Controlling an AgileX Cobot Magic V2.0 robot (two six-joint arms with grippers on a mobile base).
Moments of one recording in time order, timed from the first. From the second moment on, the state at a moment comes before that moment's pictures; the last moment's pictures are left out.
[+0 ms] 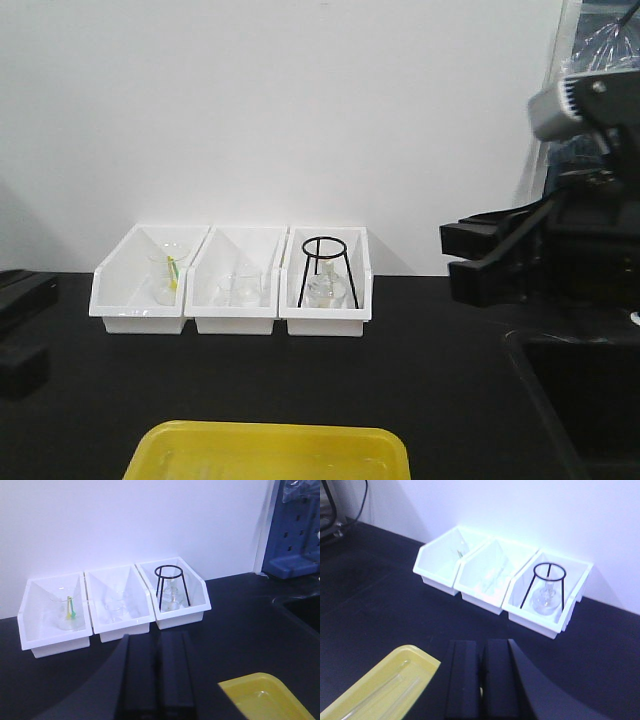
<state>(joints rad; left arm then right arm) -0.37 0.85 -0.84 0.28 0.27 -0.36 0.45 1.11 -1.23 0.17 0.52 -0.17</state>
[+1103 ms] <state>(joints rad) -0.37 0.52 -0.65 0.28 0.30 -0.26 0.45 0.97 -0.97 0.17 0.36 -0.18</state>
